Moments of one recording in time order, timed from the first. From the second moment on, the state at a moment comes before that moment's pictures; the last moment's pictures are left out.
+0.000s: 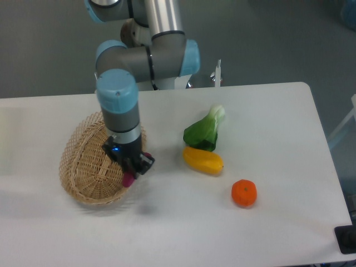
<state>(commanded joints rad) 2.25 -1.87 -1.68 -0.93 1.52 0.73</state>
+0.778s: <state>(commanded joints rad) 2.56 -1.97 -1.54 -1.02 1.53 1.20</state>
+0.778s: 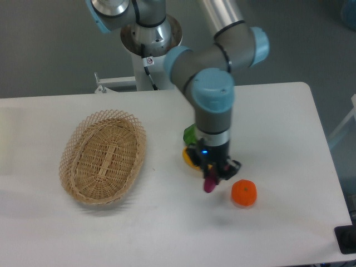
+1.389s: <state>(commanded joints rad) 2.67 -2.15 -1.25 -1.18 1.54 1.42</state>
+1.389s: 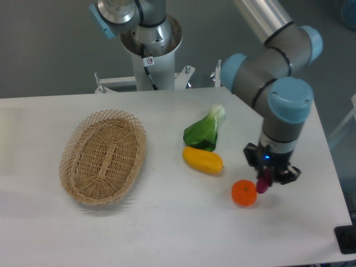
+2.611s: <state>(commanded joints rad) 2.70 -2.19 -1.21 -1.20 1.58 1.49</state>
